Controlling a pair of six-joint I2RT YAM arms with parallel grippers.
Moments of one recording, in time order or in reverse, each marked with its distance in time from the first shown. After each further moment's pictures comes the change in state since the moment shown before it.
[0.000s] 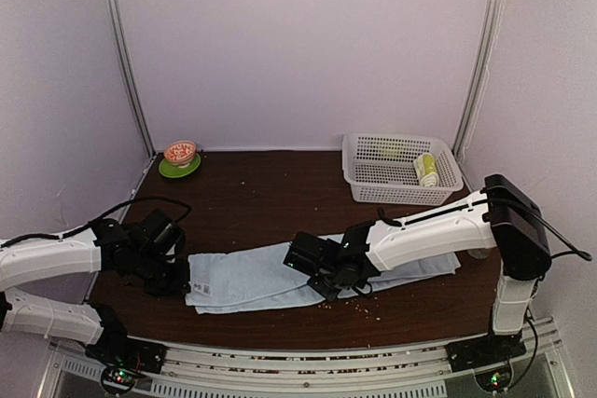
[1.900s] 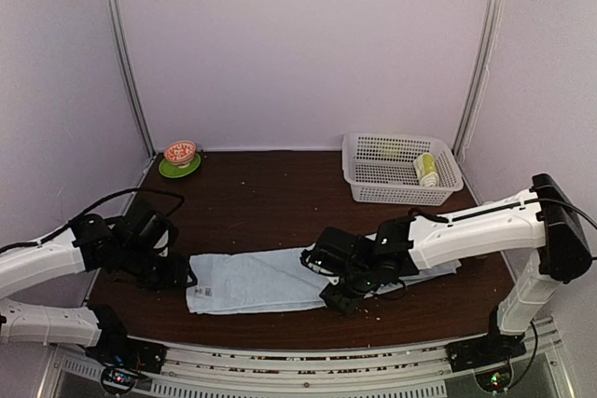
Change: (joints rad) left arm 0.000 -0.121 0.048 -0.087 0.034 0.071; right arm 0.013 -0.221 -0.147 -0.041 -0.324 0.040
